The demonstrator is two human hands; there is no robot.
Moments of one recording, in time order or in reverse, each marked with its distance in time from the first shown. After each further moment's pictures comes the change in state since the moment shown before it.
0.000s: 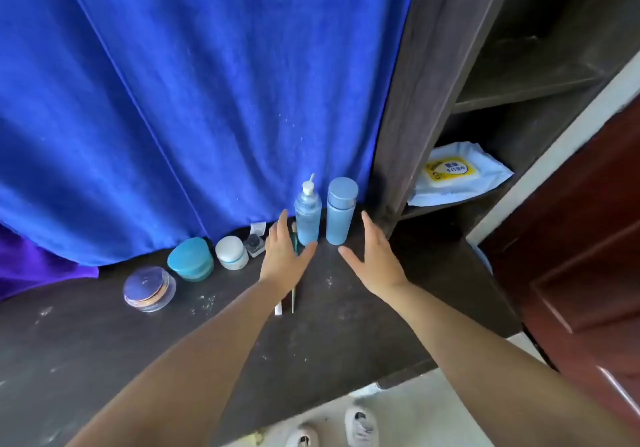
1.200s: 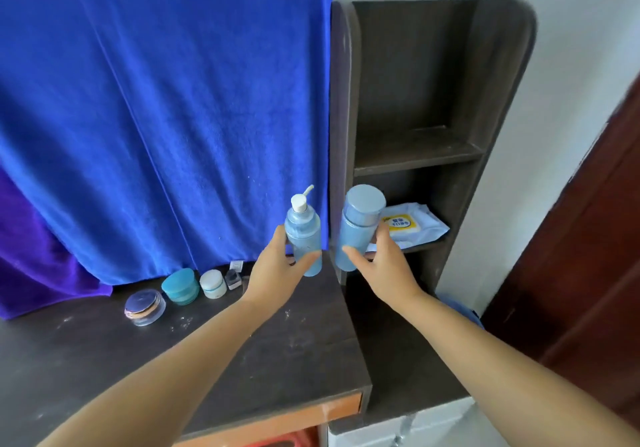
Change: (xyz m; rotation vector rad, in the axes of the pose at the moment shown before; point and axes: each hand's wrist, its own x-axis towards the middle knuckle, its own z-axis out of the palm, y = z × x) left_hand -0.107 0.175 0.000 -0.142 0.207 0.233; right_hand -0.080 0.001 -0.168 0.379 0.209 -0.362
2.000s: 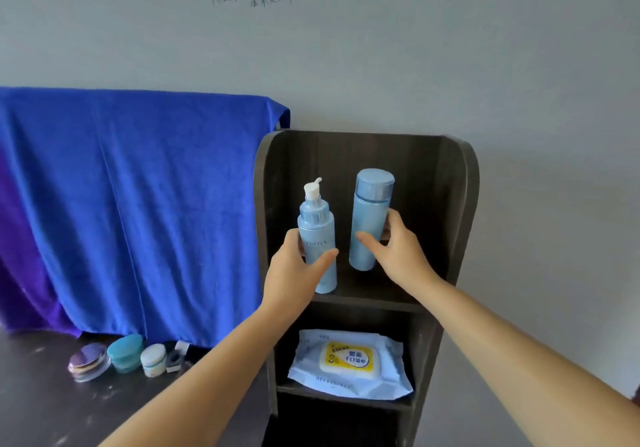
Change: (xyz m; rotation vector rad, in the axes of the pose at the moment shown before) left_hand 0.148 0.173 0.138 0.056 0.517 0.000; right_hand 0.236 0.020 -0.187 0.055 -0.161 -0.289
